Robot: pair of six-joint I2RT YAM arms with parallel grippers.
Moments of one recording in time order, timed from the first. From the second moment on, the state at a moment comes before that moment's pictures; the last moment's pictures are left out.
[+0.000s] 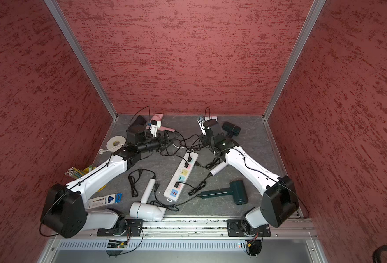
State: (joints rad) left arm -0.38 1.33 0.93 0.08 0.60 -0.95; right arm 0.54 1.44 1.24 -0.30 0.35 -0.22
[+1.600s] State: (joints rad) left arm -0.32 1.31 0.83 0.01 0.55 -0.83; right arm 0.42 1.41 0.99 -0.39 0.11 -0.14
